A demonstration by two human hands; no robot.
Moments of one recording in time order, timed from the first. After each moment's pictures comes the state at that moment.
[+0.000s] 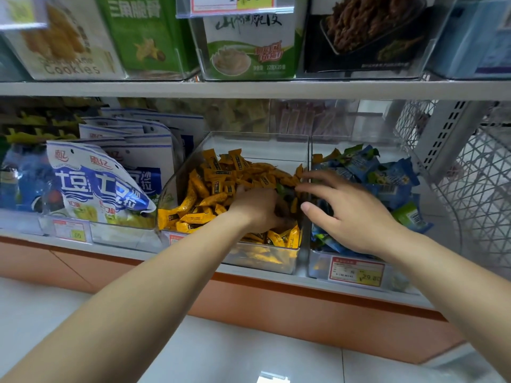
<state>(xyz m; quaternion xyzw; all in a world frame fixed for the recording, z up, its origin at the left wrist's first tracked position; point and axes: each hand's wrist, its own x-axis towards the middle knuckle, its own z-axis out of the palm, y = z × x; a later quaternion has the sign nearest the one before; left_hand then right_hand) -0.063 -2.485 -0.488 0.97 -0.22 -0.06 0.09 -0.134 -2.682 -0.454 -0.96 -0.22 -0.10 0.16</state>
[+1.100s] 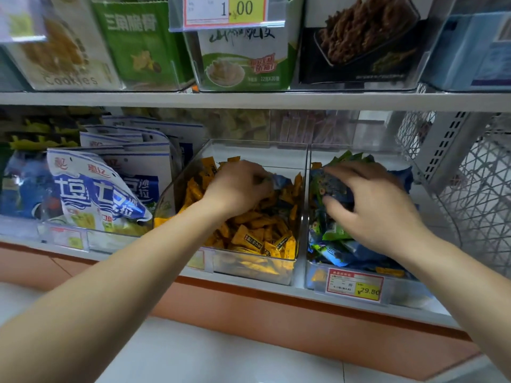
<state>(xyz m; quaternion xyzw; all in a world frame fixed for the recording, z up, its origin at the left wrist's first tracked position) -0.060 -2.460 -0.445 0.95 -0.17 0.12 0.24 -0.132 -2.703 -0.438 -0.96 -0.13 -0.20 0.13</state>
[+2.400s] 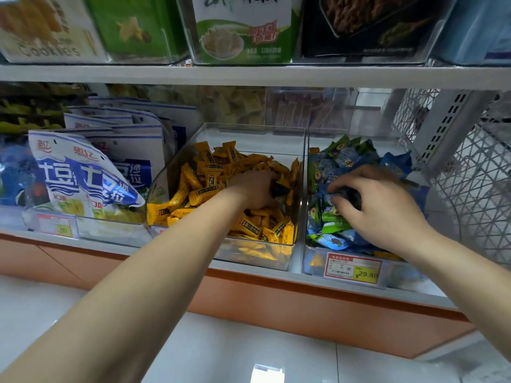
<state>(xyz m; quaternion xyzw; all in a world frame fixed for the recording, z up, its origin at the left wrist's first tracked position) -0.014 -2.487 -0.500 0.98 -0.18 -0.07 0.10 -0.137 -2.714 -0.463 -0.96 -0.10 -0.17 0.17</state>
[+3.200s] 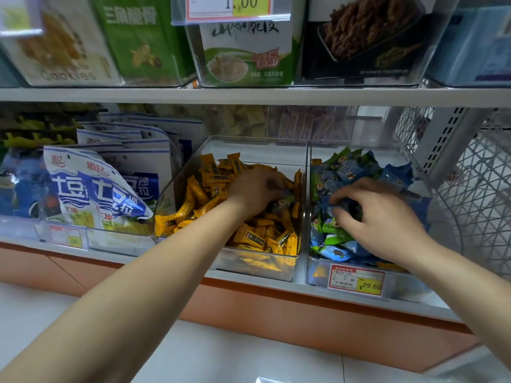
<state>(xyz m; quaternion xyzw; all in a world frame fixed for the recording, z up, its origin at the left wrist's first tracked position) -0.023 -2.481 -0.486 0.95 -0.17 0.06 0.26 -0.138 -2.713 -0.461 -0.97 -0.11 -0.16 0.18</state>
